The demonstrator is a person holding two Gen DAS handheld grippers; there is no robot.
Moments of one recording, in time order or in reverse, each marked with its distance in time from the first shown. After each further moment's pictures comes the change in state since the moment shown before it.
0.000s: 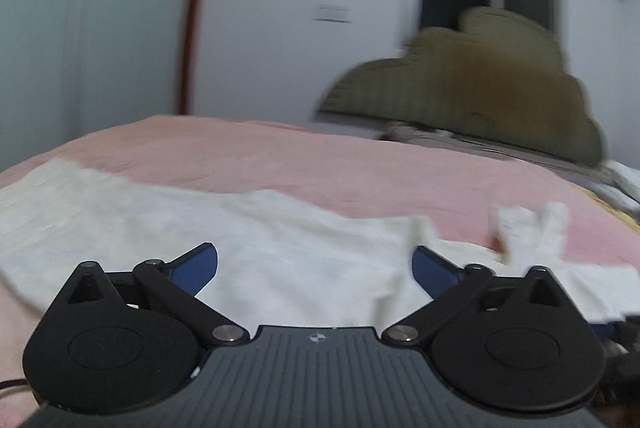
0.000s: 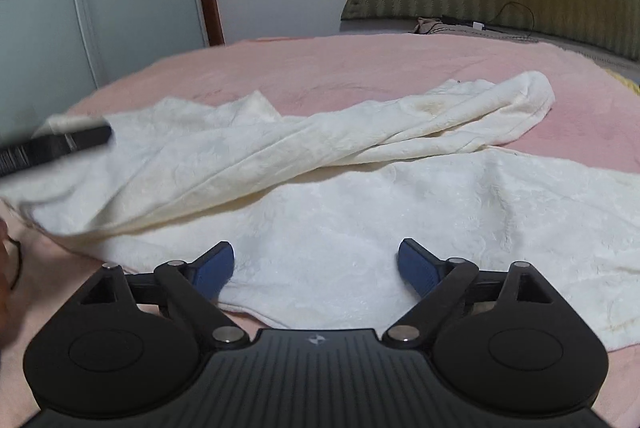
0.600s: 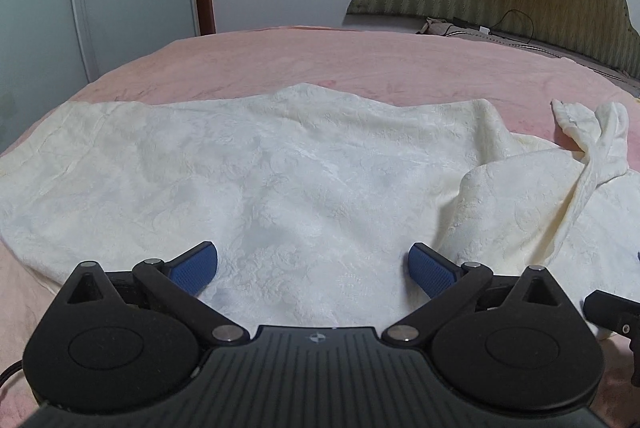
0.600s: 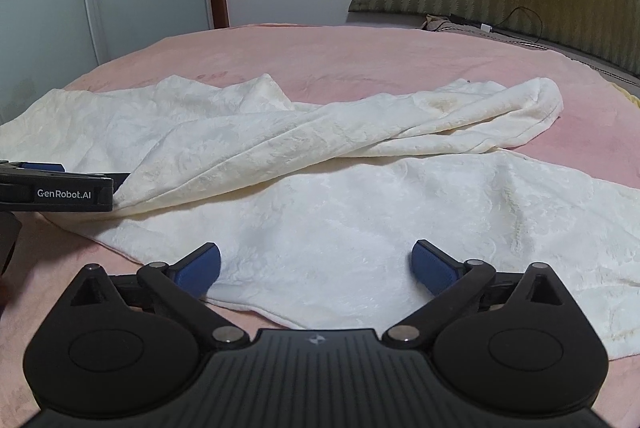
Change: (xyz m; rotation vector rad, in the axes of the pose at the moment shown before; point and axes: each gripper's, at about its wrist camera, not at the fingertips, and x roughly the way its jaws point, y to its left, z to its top) left arm 0.041 -0.002 -0.017 0.129 0.276 0.107; right arm 0.002 0.007 -0.001 -0.043 0.029 -0.006
